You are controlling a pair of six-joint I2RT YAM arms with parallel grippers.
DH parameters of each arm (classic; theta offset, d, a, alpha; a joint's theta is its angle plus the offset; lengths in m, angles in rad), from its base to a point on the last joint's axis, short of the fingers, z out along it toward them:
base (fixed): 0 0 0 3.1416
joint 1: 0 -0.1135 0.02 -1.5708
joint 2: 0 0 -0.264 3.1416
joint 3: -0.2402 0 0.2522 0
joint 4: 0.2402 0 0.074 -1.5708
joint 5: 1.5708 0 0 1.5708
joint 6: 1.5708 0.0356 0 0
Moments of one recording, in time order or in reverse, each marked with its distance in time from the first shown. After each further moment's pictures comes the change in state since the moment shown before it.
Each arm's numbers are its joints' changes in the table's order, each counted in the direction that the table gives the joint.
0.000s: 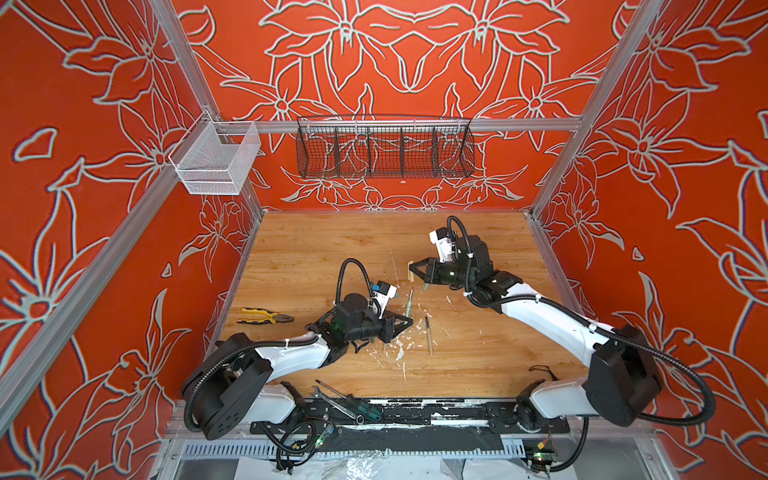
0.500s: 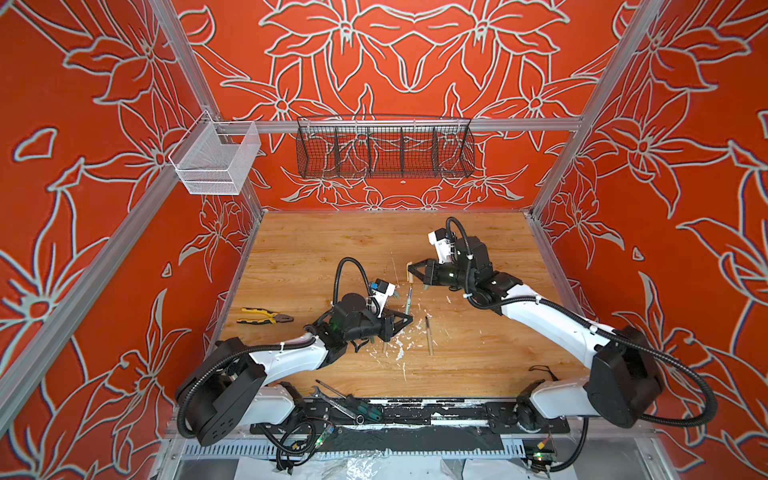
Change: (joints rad) left arm 0.003 0.041 0.000 0.003 -0.026 0.005; right arm -0.012 0.006 0.008 -0.006 0.000 0.000
